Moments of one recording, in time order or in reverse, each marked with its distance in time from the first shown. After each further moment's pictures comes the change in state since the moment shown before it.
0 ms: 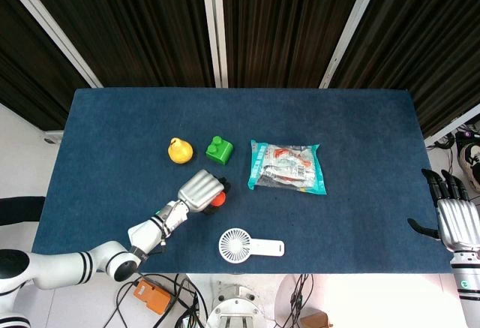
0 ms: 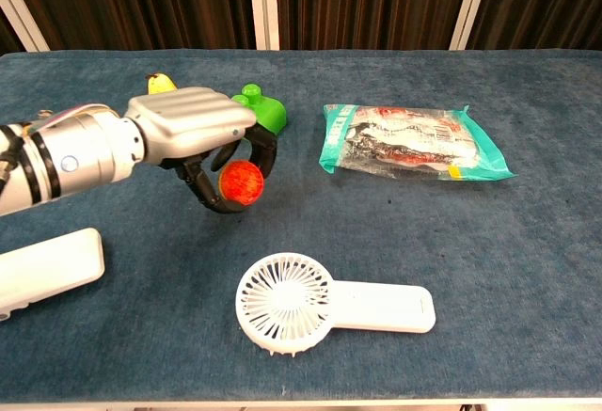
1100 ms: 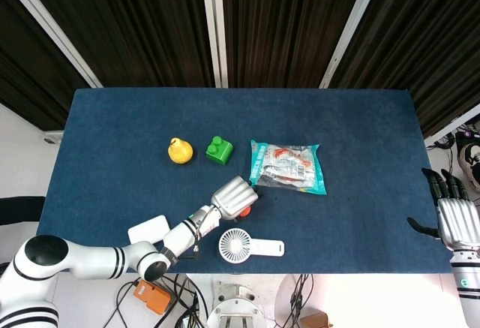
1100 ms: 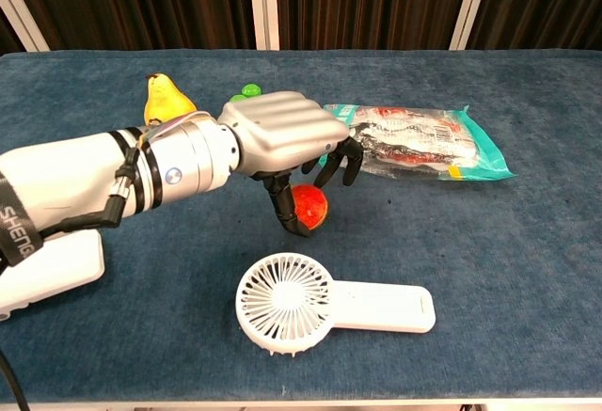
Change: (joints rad) left arm -0.163 -0.118 -0.002 0.005 -0.124 0.005 0.161; right arm 0.005 -0.011 0.005 0.016 0.001 -0.010 0.029
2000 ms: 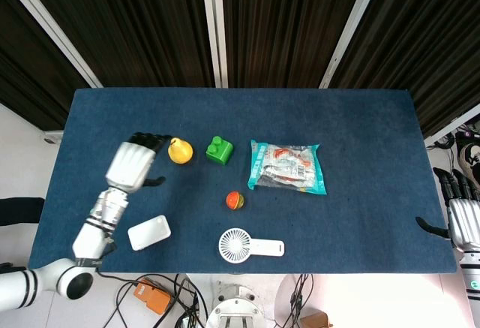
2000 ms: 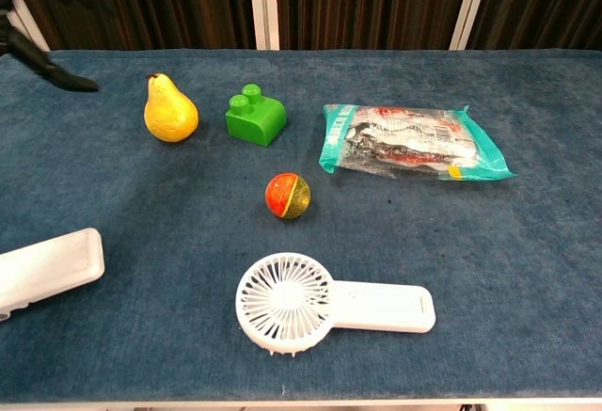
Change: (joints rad) left arm 0.371 0.459 0.040 -0.278 0.017 0.485 -0.225; right arm -0.016 0.008 0.006 0.049 0.005 0.020 0.064
